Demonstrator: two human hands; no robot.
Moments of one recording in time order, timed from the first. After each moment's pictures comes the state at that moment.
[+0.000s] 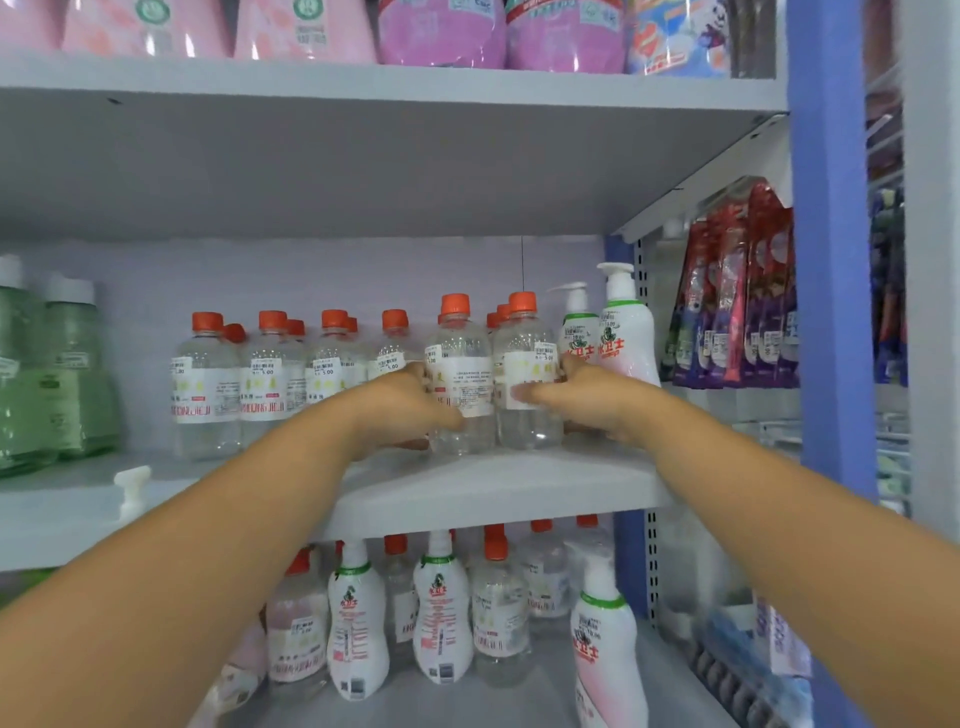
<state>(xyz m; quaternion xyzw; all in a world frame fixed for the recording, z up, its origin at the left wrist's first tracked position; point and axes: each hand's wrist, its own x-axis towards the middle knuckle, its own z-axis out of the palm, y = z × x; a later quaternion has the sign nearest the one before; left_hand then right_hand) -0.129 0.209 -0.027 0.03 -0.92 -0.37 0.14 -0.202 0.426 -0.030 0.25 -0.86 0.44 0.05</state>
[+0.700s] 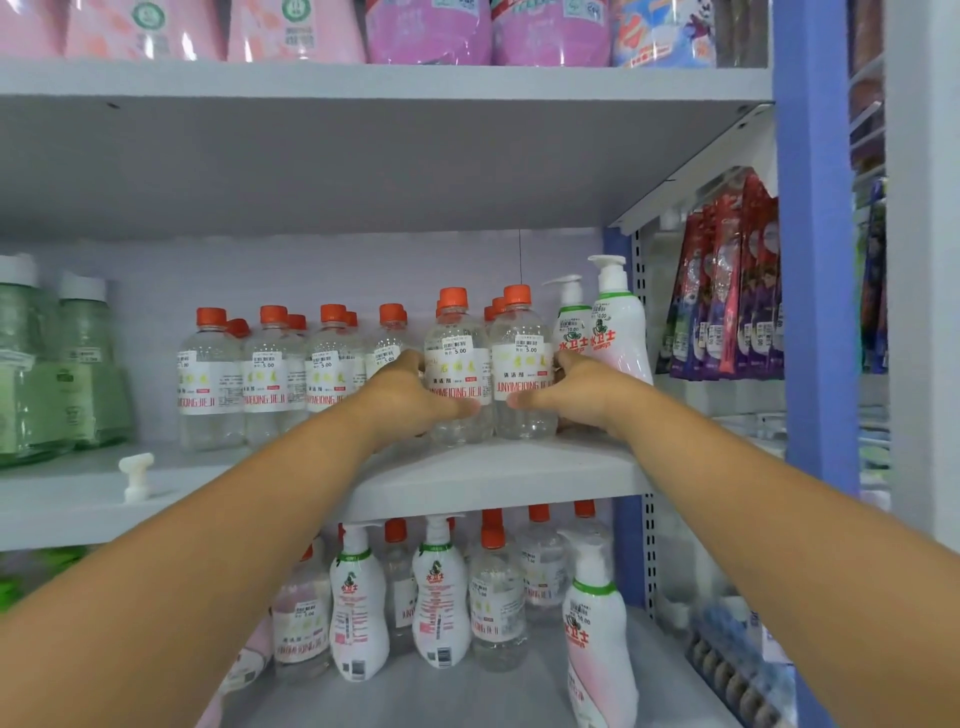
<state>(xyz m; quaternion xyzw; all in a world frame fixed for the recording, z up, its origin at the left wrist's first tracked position) -0.130 0.222 -0.037 0.04 -0.91 -0.35 0.24 -0.202 0.432 -0.035 0.26 -0.85 0.45 0.07</state>
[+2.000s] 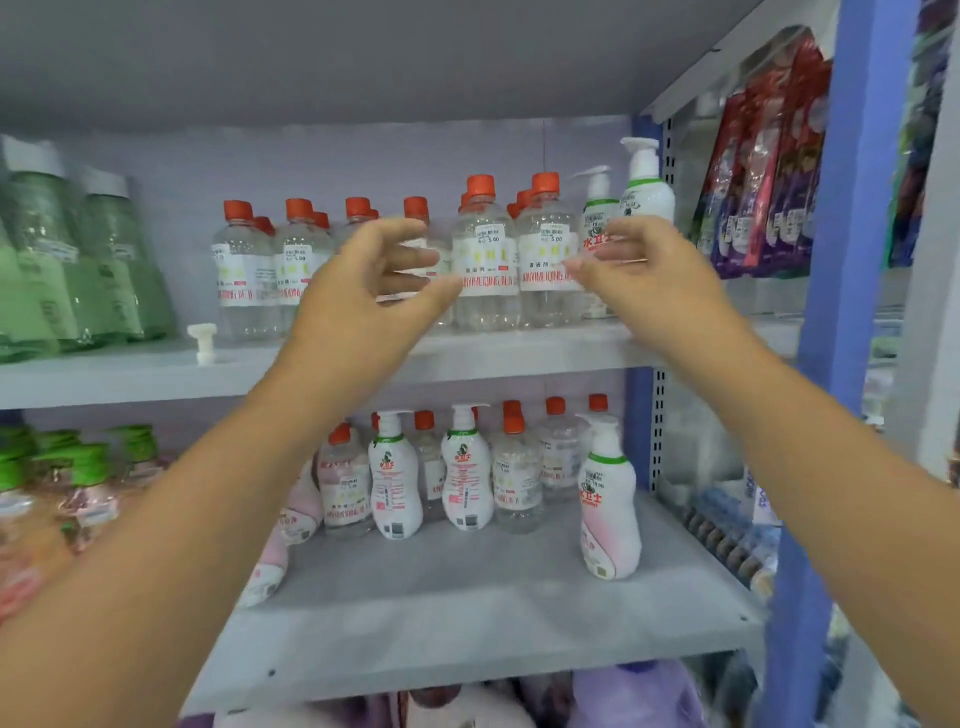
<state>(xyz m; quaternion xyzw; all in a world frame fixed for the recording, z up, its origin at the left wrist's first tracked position) 0.005 0.236 -0.078 -0.07 -0.81 -0.40 0.43 -0.098 0.455 -0.071 0.26 -0.75 0.55 0.27</state>
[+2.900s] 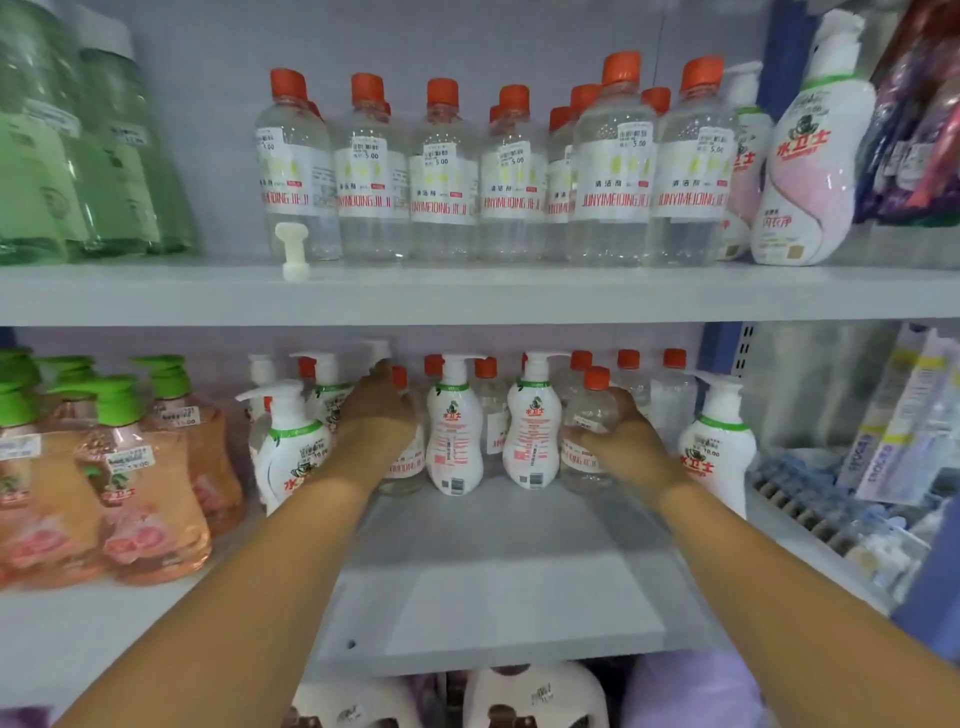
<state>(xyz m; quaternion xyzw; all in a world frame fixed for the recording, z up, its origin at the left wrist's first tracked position) -0.141 0.062 -0.242 0.23 -0.92 -0.24 0.21 -0.217 0.340 -0.281 0.13 -0.84 0.52 0.04</state>
